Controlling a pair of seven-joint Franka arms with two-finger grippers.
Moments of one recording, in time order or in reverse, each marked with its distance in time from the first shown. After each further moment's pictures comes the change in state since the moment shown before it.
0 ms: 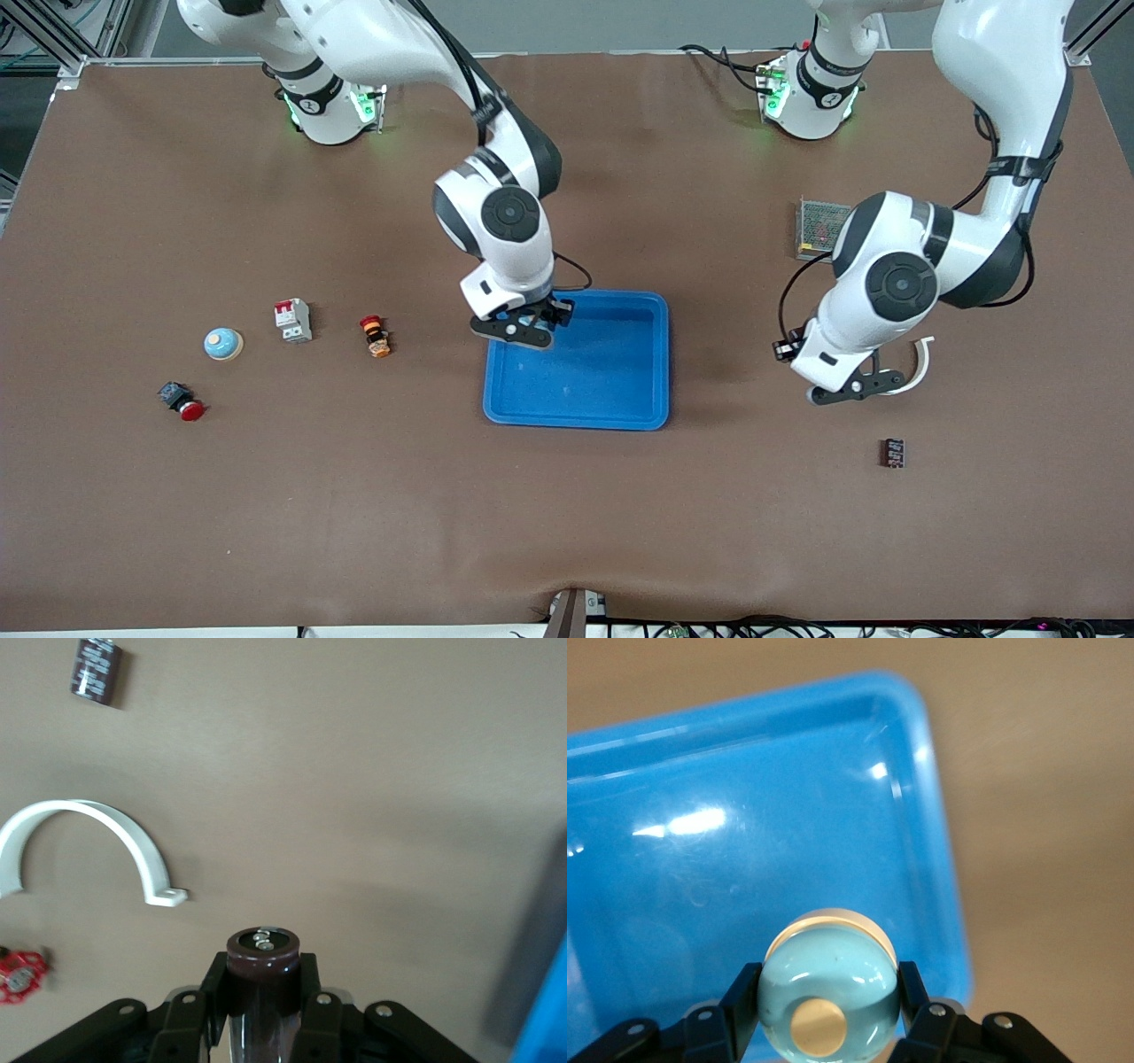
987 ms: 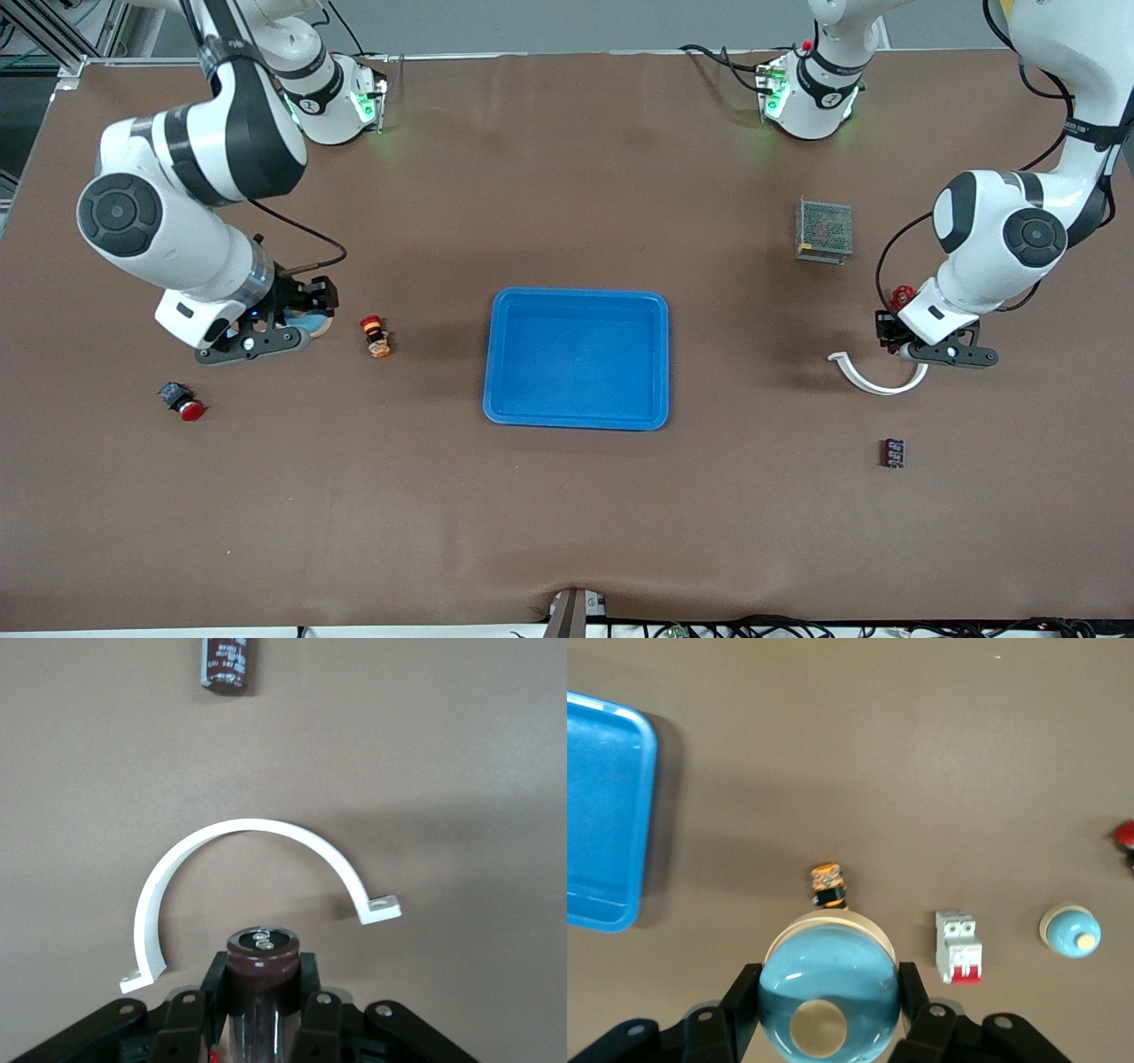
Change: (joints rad) left arm 0.338 -0.114 0.003 -0.388 0.000 0.442 0.568; right arm -0.452 -0.339 -0.005 -0.246 -0.003 -0.171 -0.905
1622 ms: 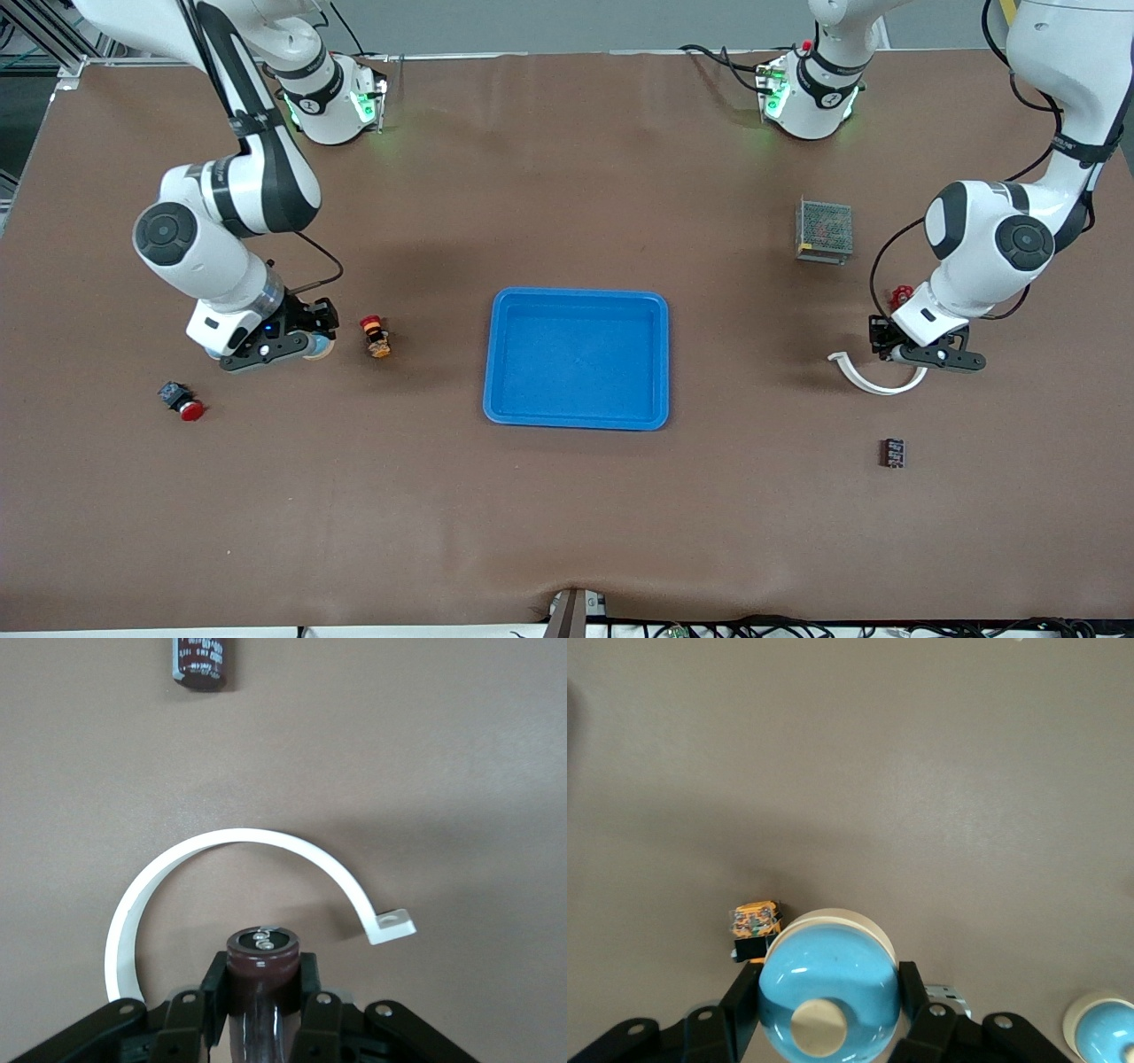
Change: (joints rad) left arm 0.028 0.079 0.000 -0.018 0.000 0.126 0.065; right arm -0.060 0.018 0.002 -0.369 0.000 0.514 -0.158
